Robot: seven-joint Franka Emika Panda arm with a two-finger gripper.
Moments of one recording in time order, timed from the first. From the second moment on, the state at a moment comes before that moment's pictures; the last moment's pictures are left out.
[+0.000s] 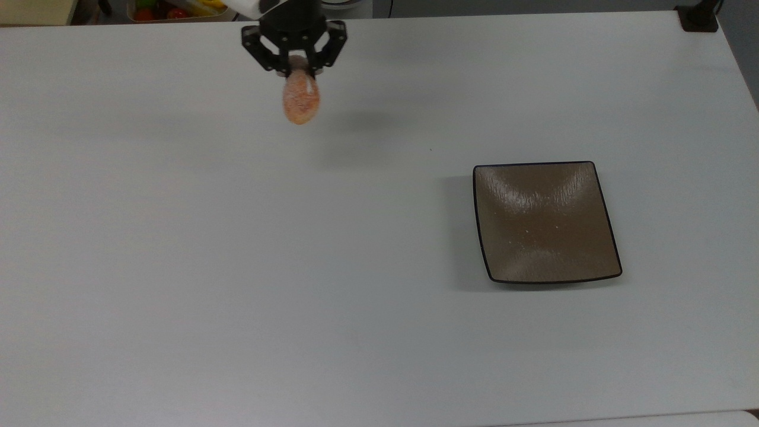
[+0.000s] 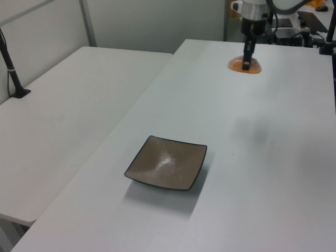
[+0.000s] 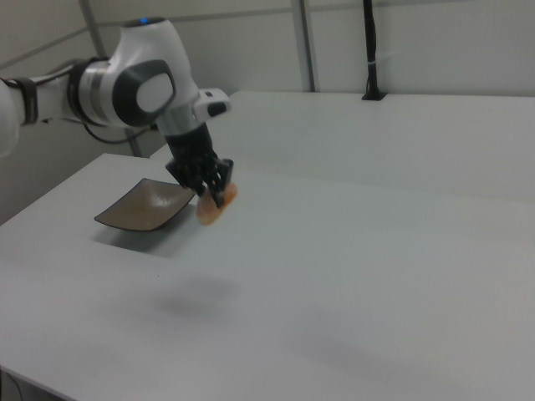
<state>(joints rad) 0.14 0.00 -0.07 -1.85 -0.03 1.95 -0.13</state>
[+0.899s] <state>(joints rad) 0.39 0.38 -0.01 -1.46 0.10 2.00 0.00</state>
